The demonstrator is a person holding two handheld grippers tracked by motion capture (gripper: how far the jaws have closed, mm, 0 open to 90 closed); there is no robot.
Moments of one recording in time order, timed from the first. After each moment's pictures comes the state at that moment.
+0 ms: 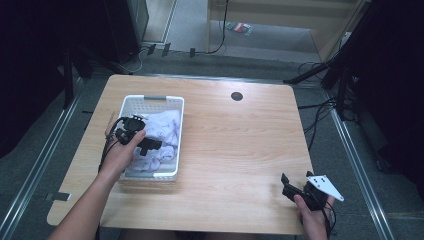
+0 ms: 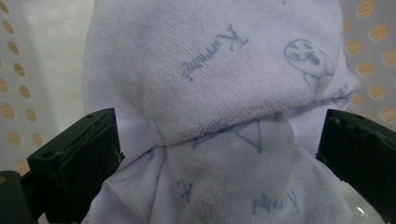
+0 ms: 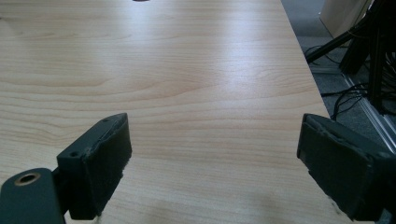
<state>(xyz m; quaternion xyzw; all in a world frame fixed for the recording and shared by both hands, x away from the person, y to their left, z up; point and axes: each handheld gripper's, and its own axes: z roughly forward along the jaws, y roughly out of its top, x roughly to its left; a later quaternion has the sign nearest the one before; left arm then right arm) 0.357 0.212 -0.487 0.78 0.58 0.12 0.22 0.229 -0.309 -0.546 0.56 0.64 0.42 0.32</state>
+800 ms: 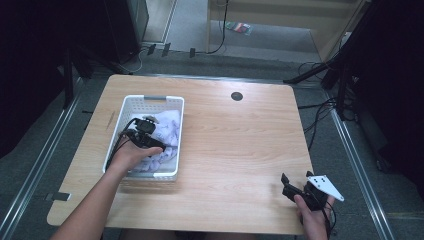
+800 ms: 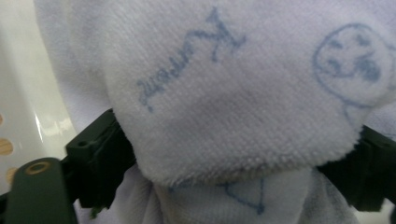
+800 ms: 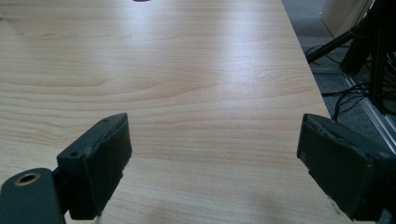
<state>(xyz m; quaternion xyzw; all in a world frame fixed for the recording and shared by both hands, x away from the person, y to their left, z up) 0.373 0.190 -0.509 0.80 0.58 0.11 0.13 0.229 -0.309 -0.546 0.56 0.64 0.42 0.32</state>
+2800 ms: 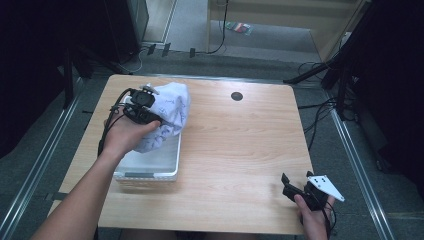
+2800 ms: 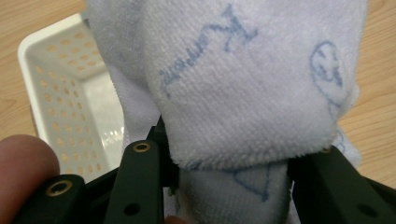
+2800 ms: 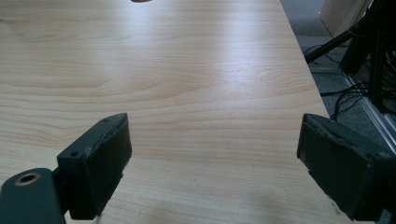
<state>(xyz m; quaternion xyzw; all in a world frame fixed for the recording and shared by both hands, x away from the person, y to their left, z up) 0.366 0.167 -0.382 0.79 0.56 0.16 0.19 0.229 -0.310 -0.546 0.56 0.64 0.42 0.32</state>
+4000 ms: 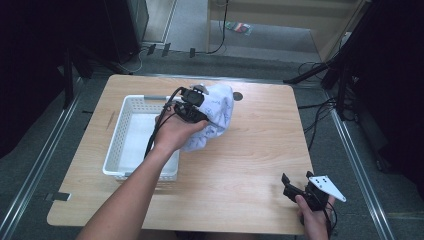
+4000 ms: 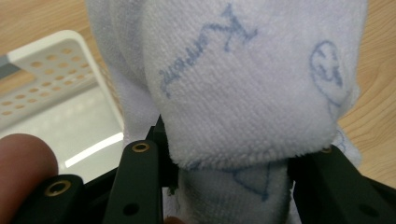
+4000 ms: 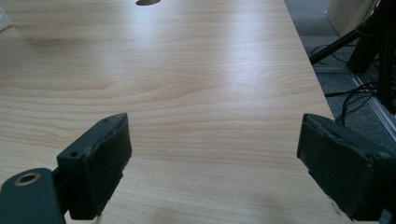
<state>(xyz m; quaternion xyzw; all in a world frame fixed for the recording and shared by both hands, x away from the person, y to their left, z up) 0.383 0.051 -0.383 0.81 0.52 0.12 0.22 0.229 -0.312 -0.546 0.56 0.63 0.43 0.31</state>
